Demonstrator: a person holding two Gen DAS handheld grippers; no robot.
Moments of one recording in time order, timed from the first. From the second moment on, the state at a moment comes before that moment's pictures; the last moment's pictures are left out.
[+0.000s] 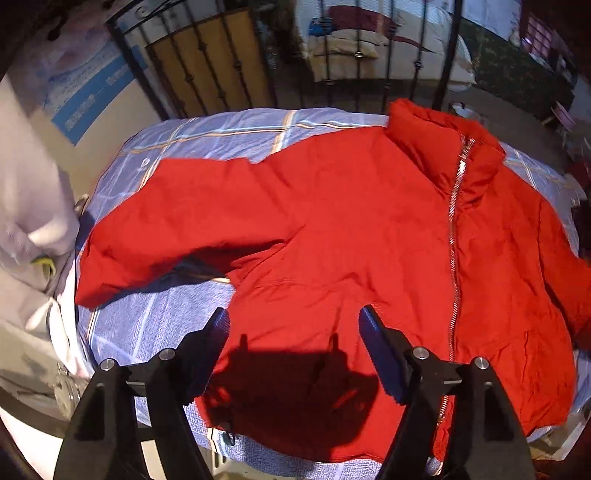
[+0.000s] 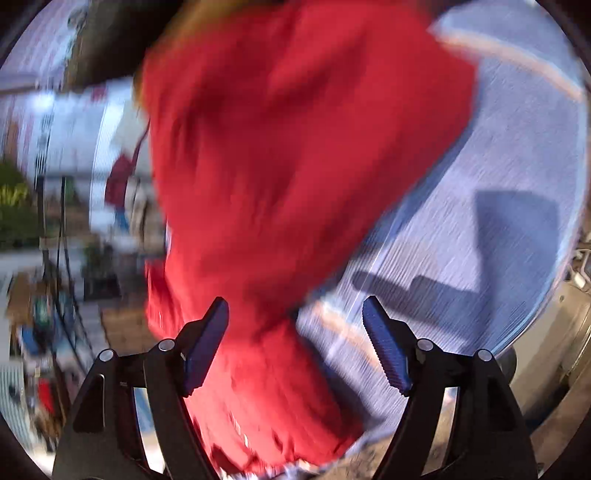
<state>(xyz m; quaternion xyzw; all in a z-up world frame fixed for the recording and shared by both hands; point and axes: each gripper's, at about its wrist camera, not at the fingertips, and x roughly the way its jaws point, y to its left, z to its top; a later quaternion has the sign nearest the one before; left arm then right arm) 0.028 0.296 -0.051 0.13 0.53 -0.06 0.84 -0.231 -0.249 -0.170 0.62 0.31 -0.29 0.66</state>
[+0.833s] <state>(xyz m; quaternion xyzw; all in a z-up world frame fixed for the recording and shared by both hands) -0.022 0.187 -0.044 0.25 0.50 -0.15 0.81 -0.256 -0.398 -0.148 0.49 0.36 -0.30 0.73</state>
